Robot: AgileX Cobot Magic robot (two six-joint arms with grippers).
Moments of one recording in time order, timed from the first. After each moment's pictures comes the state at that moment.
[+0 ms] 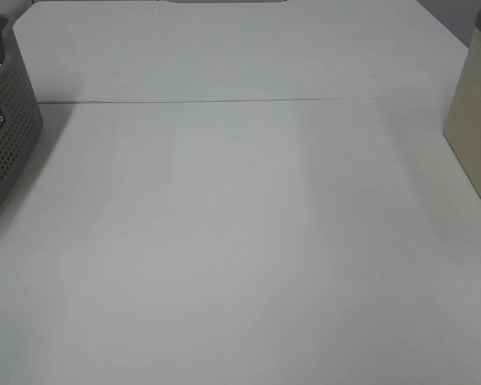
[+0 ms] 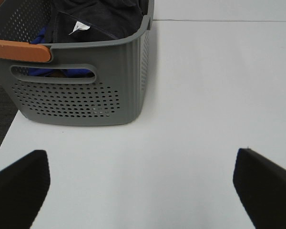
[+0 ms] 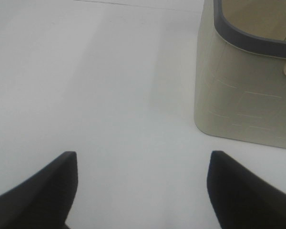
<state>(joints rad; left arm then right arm) 0.13 0.00 -0.51 -0.05 1.05 0.03 0.03 0.00 -0.50 0.00 1.06 -0.08</state>
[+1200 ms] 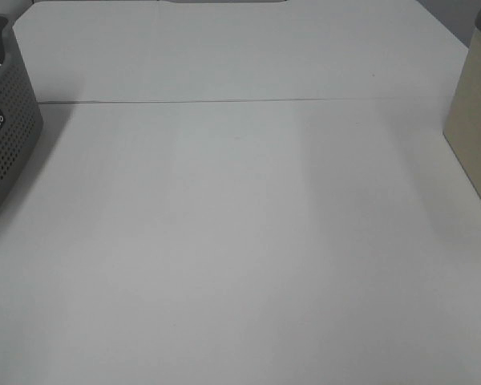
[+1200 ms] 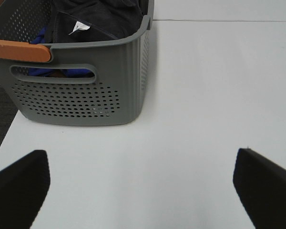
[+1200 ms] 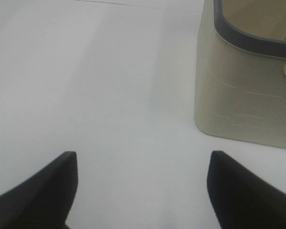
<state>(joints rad) 0.13 0.00 -0.51 -0.05 1.05 0.03 0.03 0.00 -0.50 0.00 1.06 -0.08</state>
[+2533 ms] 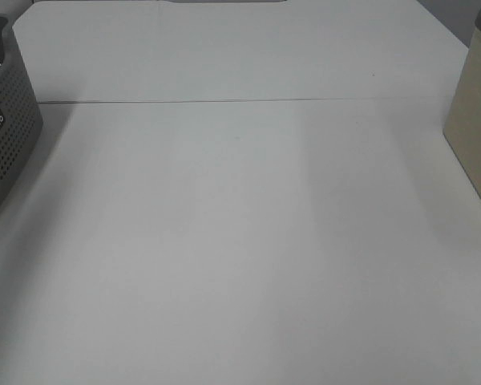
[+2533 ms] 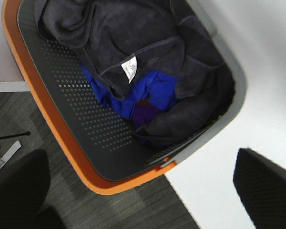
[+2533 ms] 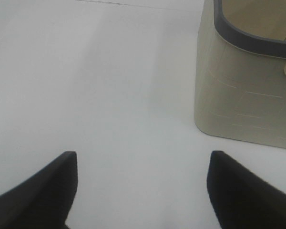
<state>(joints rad) 0.13 1.31 -1.44 0.18 1.20 0.79 0.03 0.00 -0.50 0.00 1.06 -0.08</state>
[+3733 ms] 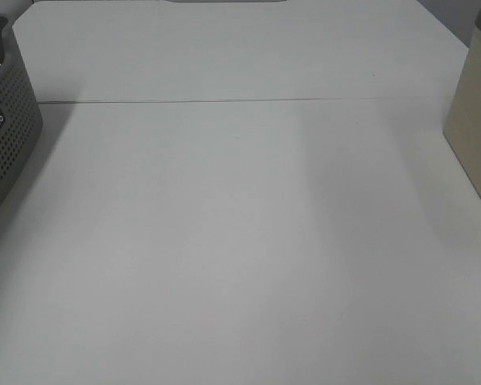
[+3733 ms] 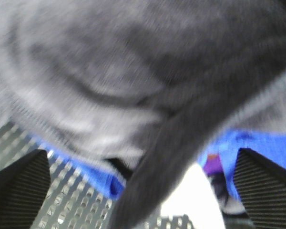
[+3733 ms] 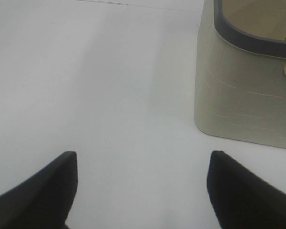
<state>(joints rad) 0.20 2.17 -1.80 0.34 1.04 1.06 0.03 0.00 -0.50 0.00 1.06 -0.08</state>
